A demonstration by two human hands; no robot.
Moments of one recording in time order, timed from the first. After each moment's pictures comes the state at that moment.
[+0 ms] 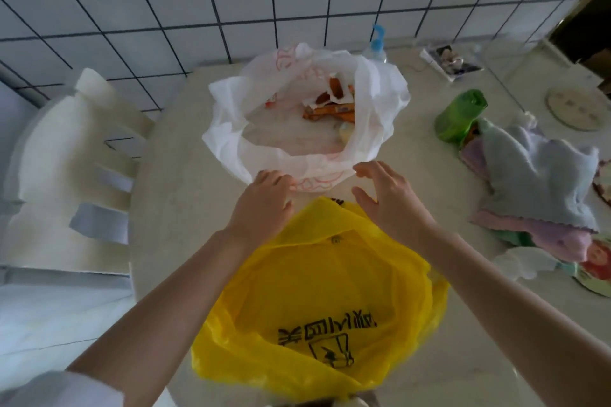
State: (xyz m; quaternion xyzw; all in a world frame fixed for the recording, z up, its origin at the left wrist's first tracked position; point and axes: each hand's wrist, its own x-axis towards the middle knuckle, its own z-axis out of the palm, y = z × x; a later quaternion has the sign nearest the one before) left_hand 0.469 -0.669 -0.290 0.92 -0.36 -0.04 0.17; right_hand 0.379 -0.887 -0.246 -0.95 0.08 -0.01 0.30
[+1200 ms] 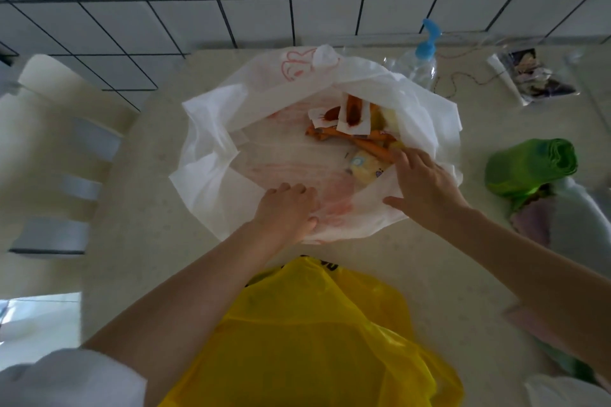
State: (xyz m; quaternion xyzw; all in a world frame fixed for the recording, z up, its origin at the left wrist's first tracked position) left_hand 0.576 -0.787 -0.352 0.93 -0.27 -0.25 0.00; right_hand 0.544 -1.028 -0.328 -0.99 -0.02 0.11 0.03
